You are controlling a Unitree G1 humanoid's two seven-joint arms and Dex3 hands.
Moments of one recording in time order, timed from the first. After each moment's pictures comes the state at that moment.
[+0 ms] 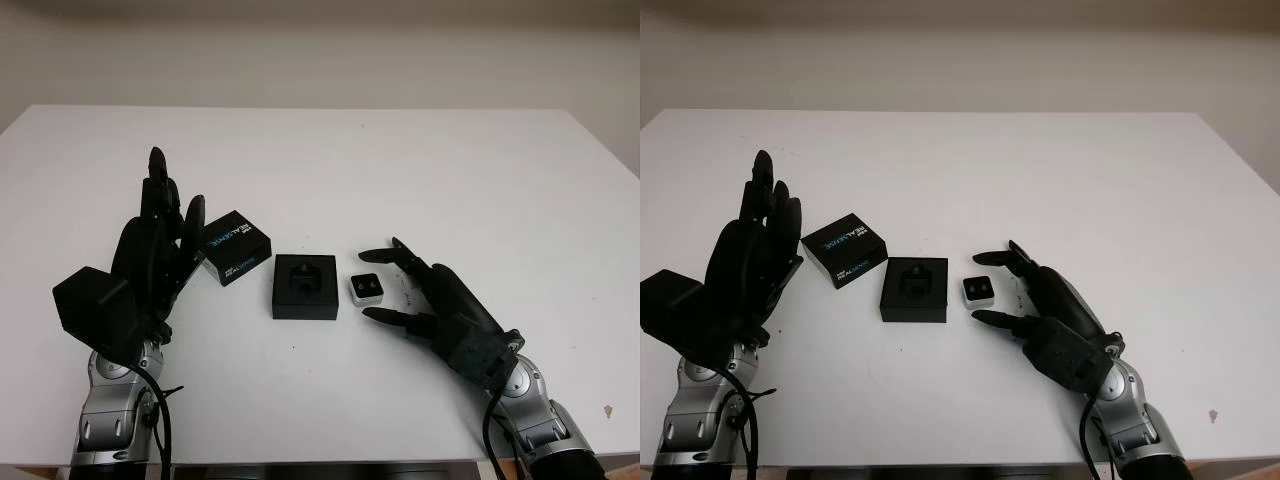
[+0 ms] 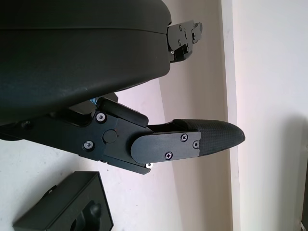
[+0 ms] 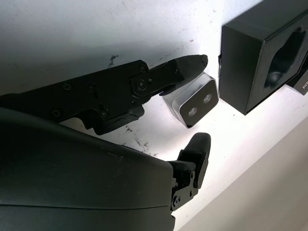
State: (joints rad) left arm -0.11 0.17 0.17 -0.10 -0.12 0.01 -0.11; right arm -0.16 -0.35 0.12 0.34 -0.33 -0.30 0.12
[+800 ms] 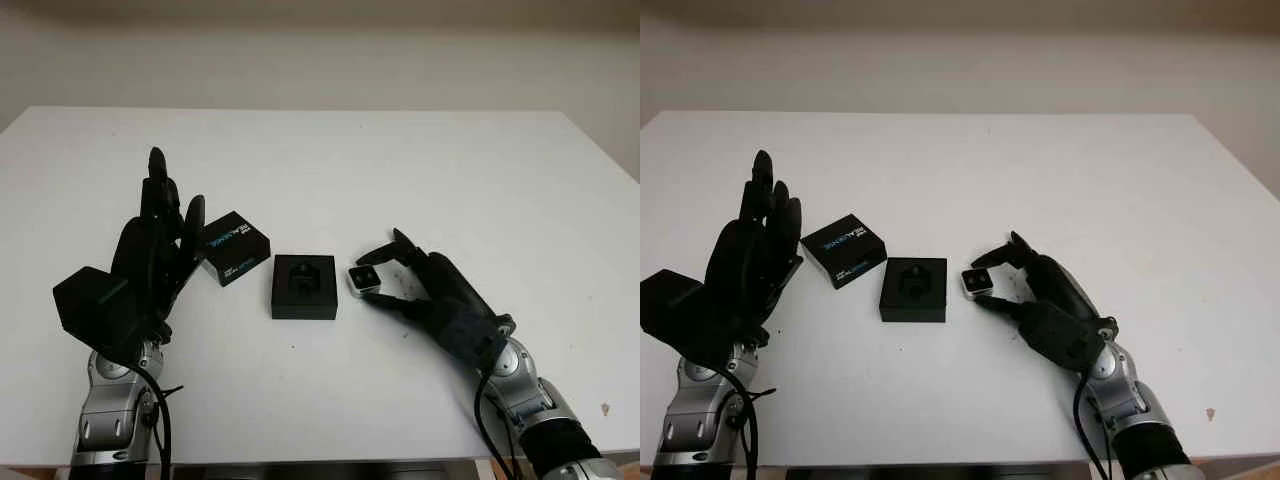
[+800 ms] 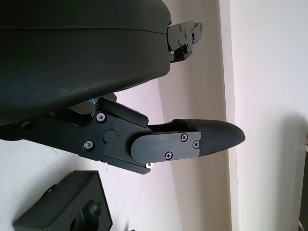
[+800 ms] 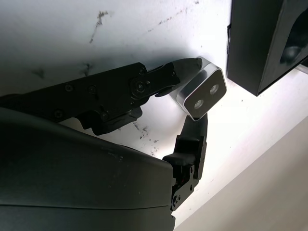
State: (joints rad) left arm -0.11 0.17 0.17 -0.10 -0.11 0.01 -0.10; right arm -0.33 -0.35 0.14 0.62 -0.33 -0.39 0.09
